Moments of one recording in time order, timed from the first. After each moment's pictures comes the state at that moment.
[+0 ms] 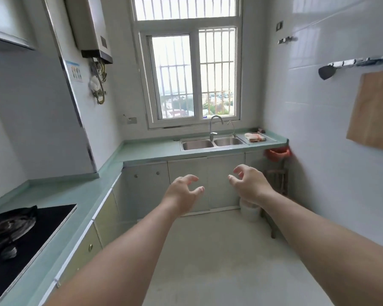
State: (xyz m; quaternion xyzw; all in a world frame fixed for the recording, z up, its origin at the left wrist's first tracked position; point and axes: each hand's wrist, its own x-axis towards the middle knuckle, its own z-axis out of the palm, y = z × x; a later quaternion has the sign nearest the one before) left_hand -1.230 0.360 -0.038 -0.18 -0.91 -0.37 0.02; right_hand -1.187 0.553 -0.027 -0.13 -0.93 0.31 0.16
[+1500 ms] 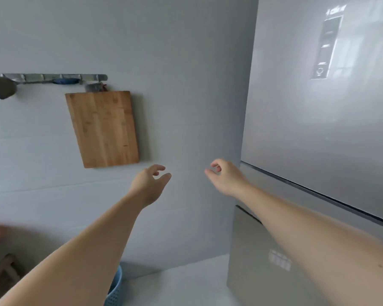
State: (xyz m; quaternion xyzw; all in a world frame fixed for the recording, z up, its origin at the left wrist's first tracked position) left_hand -1.491 0.888 -0.005 -0.72 -0.52 -0.36 -0.27; right_hand -1.285 0.819 0.008 -0.74 -0.56 0.08 0.35
